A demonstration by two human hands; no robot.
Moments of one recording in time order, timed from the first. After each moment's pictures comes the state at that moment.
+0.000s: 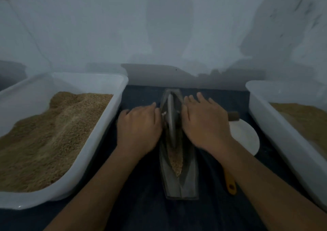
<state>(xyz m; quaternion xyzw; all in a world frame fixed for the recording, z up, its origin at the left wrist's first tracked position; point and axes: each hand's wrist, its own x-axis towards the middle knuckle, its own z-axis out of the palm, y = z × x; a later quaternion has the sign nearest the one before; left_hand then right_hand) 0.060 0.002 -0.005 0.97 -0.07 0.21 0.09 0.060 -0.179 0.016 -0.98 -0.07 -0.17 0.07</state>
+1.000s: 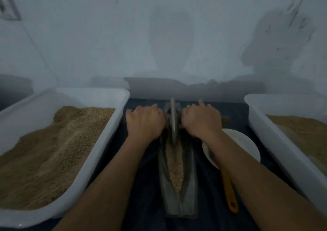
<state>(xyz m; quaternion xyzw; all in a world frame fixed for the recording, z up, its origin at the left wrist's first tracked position) 0.112 -0.017 0.019 0.99 0.02 0.14 0.08 0.119 -0.184 0.026 -0.99 0.01 -0.12 0.08</state>
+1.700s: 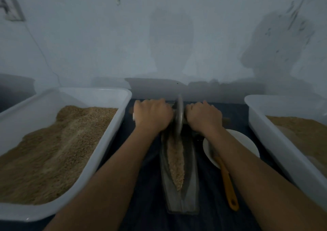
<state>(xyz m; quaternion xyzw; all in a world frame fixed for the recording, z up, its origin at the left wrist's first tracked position) 0.131 -0.027 0.035 0.98 -0.06 0.18 -0.02 0.136 -0.192 0.025 -0.99 0.04 -0.08 0.11</state>
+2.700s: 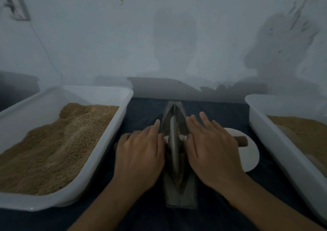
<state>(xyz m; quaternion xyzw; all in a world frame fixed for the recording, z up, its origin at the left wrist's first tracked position) 0.012 0.006 -0.011 0.96 -0.09 0.23 0.10 0.015 -0.189 0.001 -0.96 -0.12 -0.25 0.07</state>
